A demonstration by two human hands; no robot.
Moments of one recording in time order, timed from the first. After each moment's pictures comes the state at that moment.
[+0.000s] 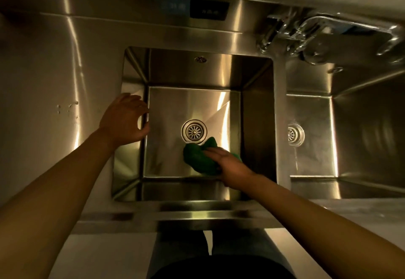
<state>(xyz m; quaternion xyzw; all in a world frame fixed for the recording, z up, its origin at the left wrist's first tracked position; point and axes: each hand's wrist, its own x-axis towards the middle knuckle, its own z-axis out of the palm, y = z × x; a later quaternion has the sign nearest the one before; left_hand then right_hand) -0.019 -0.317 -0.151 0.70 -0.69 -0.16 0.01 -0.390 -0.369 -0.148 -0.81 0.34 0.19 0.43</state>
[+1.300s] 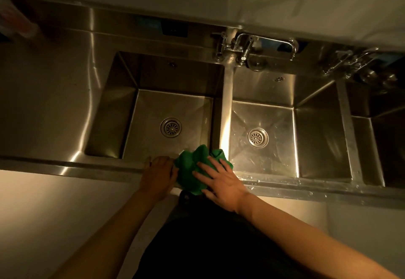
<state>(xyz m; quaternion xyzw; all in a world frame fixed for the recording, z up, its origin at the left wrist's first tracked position) -0.359 -0.183 -0.116 0.81 -0.54 -0.24 0.00 -0.588 -0.303 -0.073 -0.95 0.18 0.19 0.17</state>
